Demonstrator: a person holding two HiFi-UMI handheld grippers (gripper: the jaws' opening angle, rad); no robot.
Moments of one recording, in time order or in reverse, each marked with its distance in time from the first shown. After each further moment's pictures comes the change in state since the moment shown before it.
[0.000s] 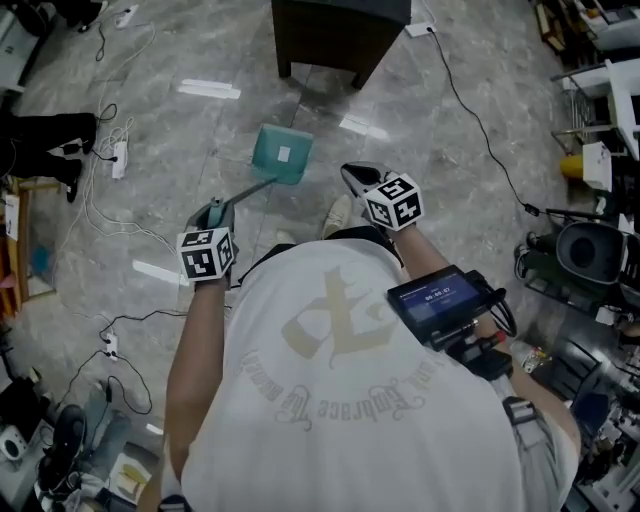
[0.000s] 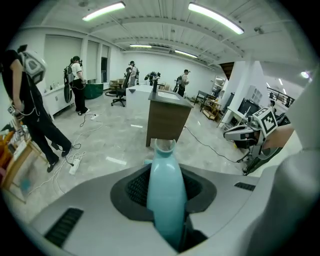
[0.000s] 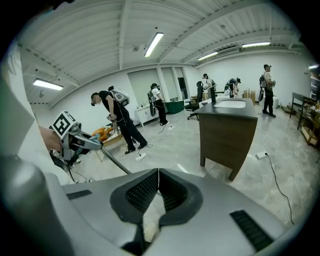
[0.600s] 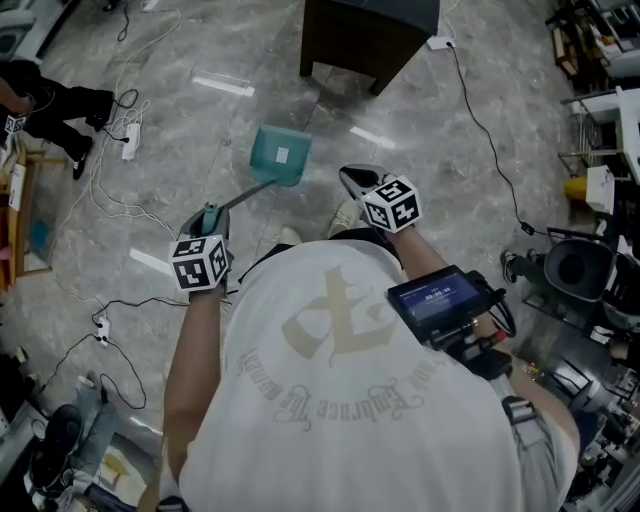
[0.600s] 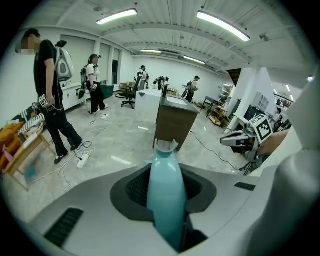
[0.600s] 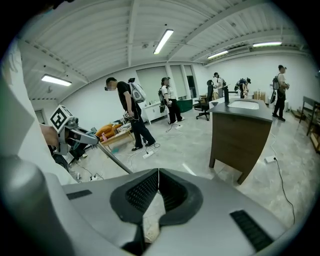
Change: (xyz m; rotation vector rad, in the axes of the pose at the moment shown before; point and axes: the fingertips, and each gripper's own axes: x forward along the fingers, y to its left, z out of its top) left arm -0.052 0.013 0.001 -0.074 -0.019 0.054; right arm 0.011 0.025 0.014 -0.036 0.031 0.071
